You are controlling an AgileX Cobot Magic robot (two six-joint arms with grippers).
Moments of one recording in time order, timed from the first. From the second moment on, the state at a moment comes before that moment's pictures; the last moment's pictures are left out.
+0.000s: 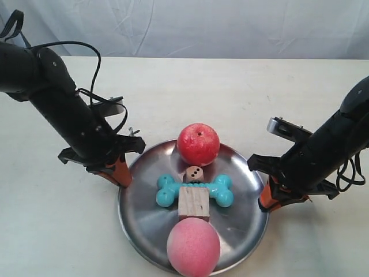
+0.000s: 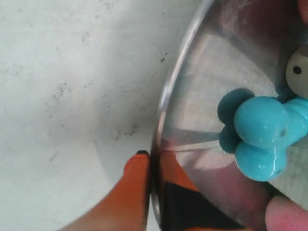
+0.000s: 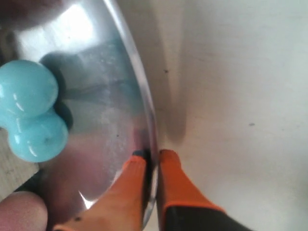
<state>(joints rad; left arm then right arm) -0.37 1.88 -1.07 -0.63 0.94 0.30 0.06 1.80 -0.79 0.75 0.85 -0.42</state>
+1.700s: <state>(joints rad) -0.37 1.88 -1.21 -0.49 1.14 0.23 0.06 1.83 -1.00 0.64 1.08 -0.33</state>
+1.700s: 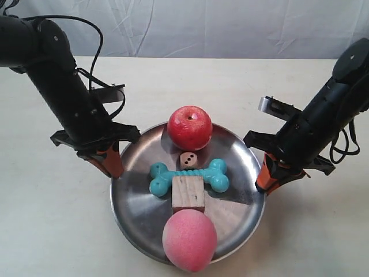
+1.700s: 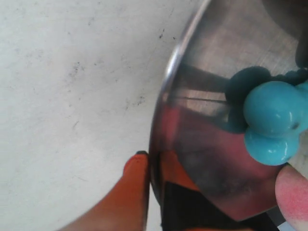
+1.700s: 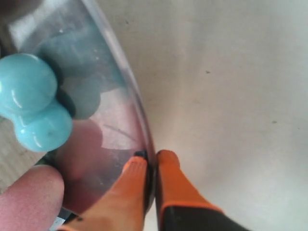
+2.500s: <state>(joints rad) -0.37 1.96 -1.37 -0.33 1.19 0.15 0.06 1.98 -1.16 0.68 1.14 -0.30</state>
